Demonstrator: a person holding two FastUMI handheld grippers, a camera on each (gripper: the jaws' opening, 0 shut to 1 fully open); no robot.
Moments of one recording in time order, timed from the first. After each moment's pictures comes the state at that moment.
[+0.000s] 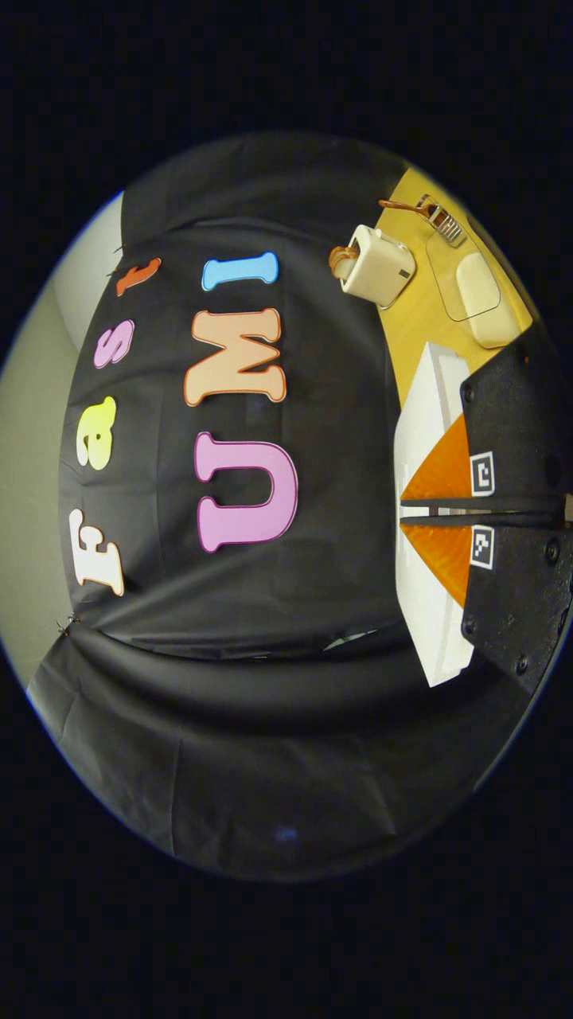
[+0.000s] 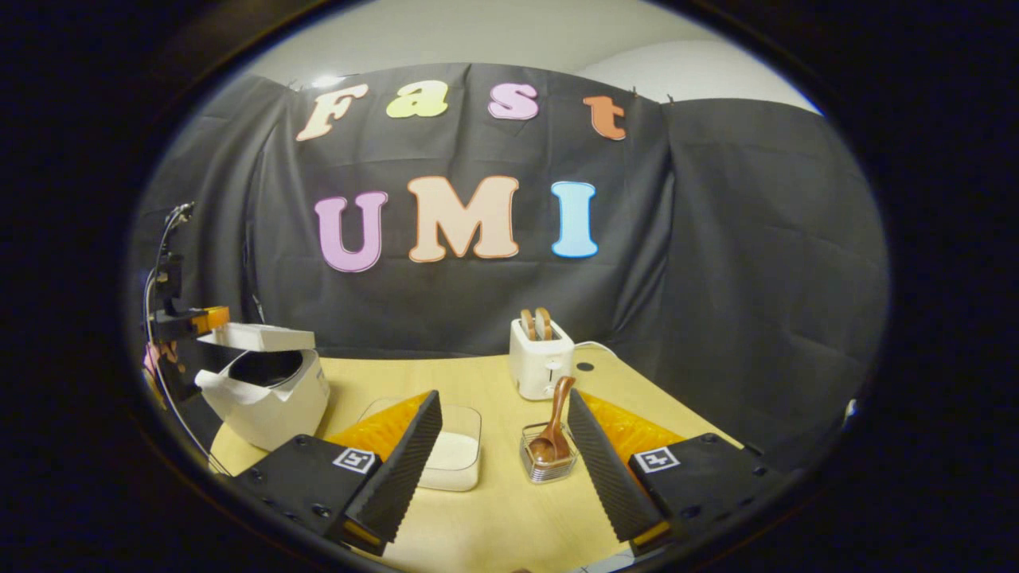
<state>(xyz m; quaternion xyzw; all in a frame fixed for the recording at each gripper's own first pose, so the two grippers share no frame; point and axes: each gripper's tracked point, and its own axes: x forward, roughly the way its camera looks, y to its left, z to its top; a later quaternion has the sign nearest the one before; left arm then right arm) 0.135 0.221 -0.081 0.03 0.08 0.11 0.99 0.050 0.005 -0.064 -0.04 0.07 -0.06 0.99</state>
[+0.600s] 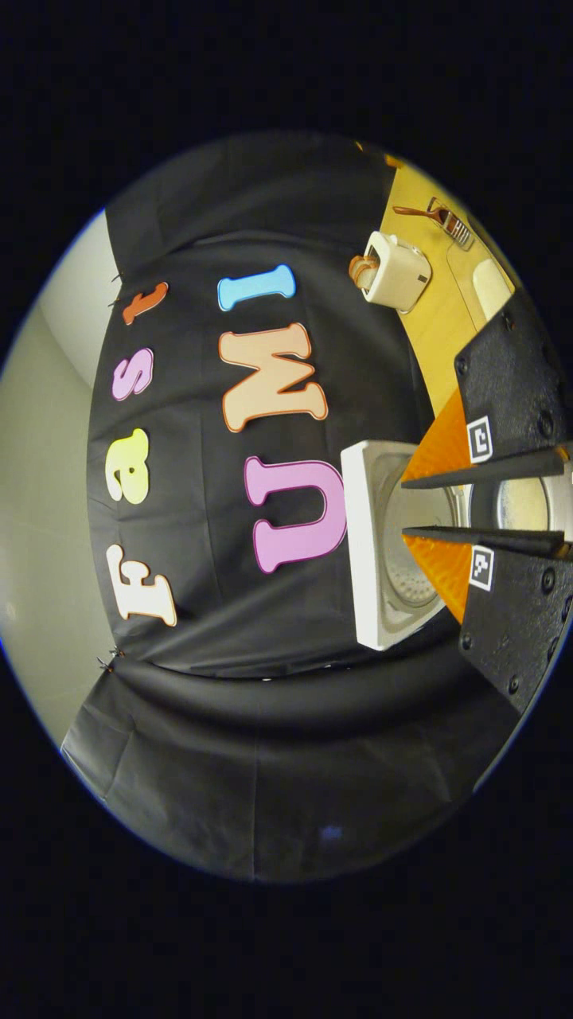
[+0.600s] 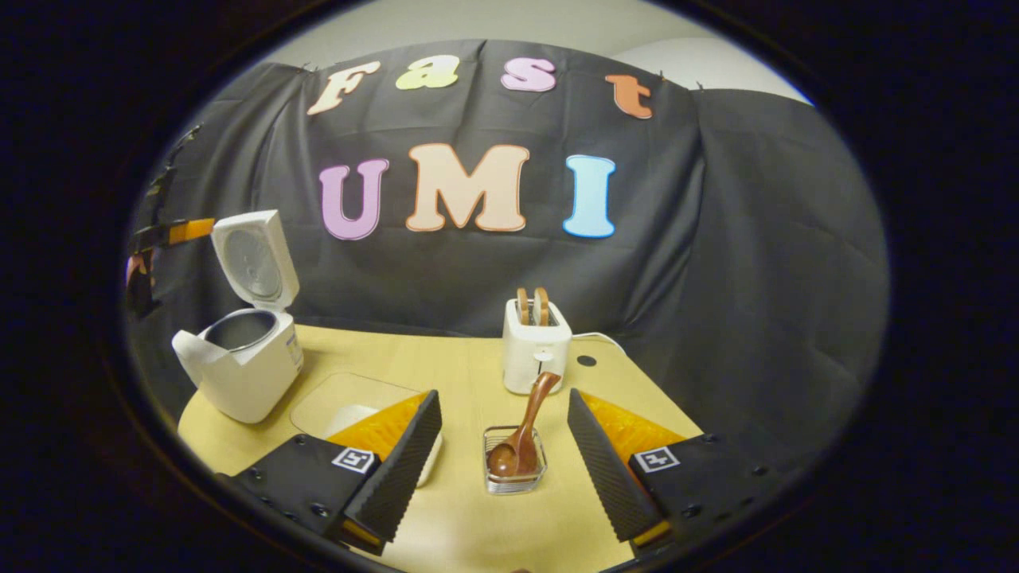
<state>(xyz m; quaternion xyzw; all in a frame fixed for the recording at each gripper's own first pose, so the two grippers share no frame) 0.139 0.167 0.000 0.08 0.04 0.09 0.99 0.134 -0.064 -0.105 -0.08 0.11 -0.01 0.99</state>
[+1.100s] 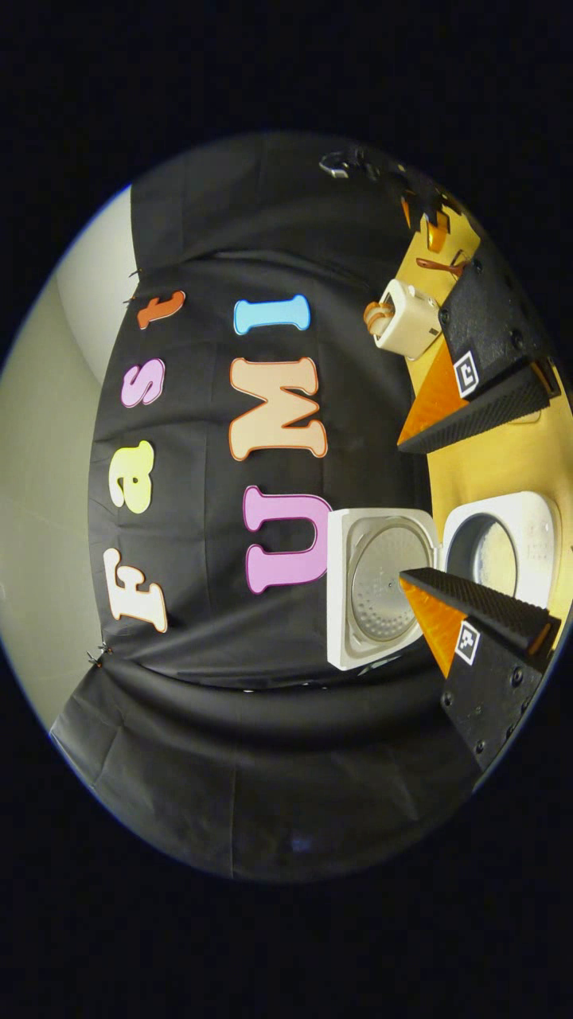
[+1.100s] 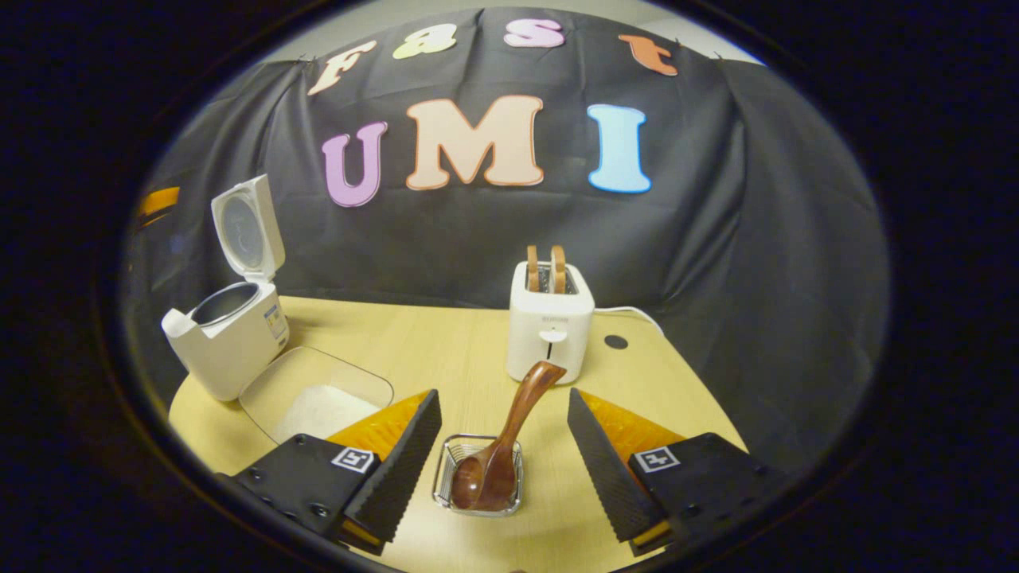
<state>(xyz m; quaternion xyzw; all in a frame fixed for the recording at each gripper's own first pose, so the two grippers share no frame) 0.099 0.099 0.001 0.03 0.06 0.07 1.00 0.235 -0.104 -0.178 -0.07 0.18 0.05 0.98</state>
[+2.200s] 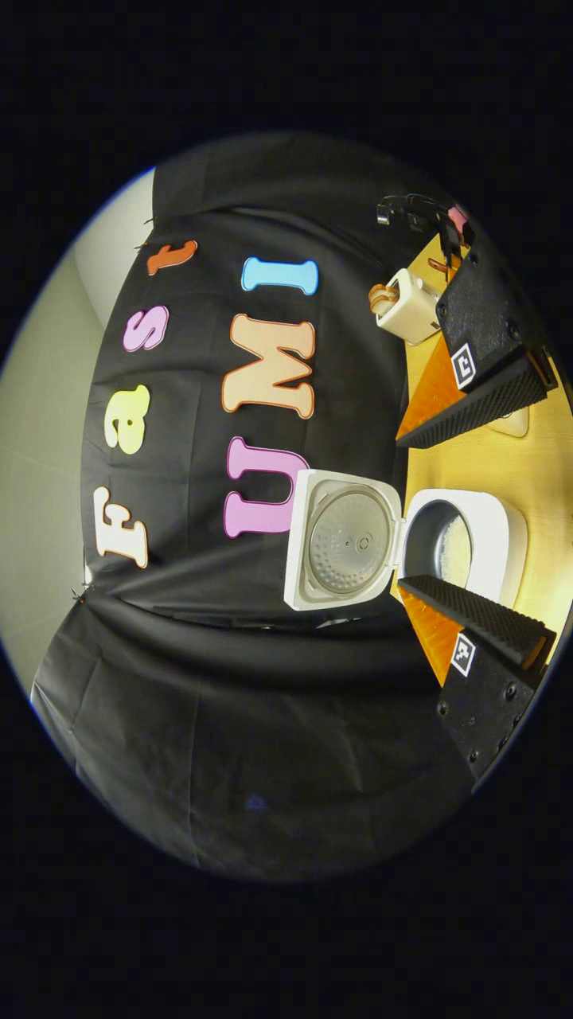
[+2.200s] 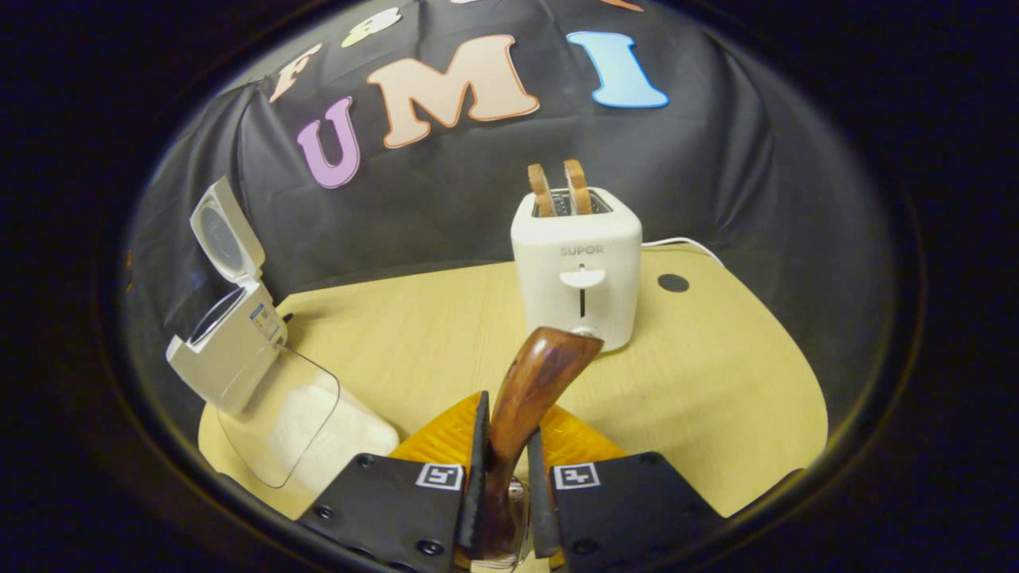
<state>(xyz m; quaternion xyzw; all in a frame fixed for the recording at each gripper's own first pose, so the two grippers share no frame) 0.039 0.110 -0.020 -0.03 0.08 0.17 0.98 0.306 -0.097 -0.254 0.02 0.27 0.10 0.96</state>
